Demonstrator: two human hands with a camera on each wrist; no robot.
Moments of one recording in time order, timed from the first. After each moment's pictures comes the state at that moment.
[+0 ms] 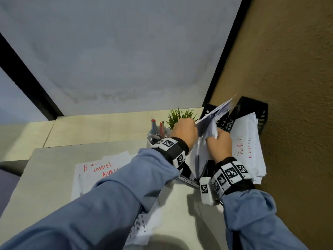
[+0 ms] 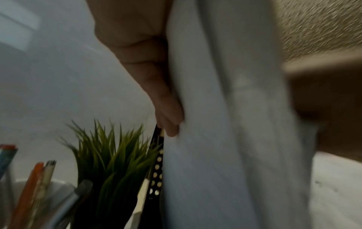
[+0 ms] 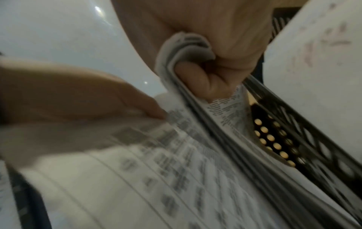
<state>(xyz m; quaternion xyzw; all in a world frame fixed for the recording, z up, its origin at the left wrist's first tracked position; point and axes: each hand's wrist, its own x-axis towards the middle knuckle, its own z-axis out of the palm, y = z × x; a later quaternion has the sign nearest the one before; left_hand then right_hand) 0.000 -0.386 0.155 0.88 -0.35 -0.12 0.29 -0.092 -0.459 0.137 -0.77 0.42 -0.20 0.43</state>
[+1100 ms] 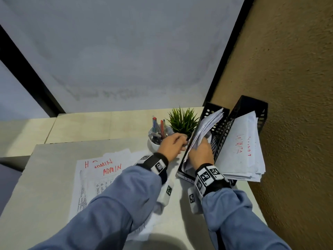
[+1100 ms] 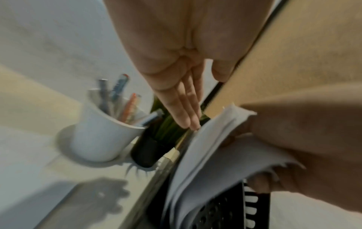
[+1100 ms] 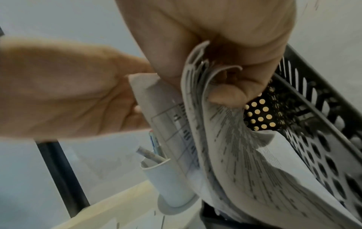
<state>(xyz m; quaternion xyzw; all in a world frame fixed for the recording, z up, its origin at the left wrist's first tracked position) 0.000 -0.334 0.088 0.73 -0.22 -0.33 0.55 -0.078 -0.418 0.091 -0.80 0.48 -0.07 0.35</state>
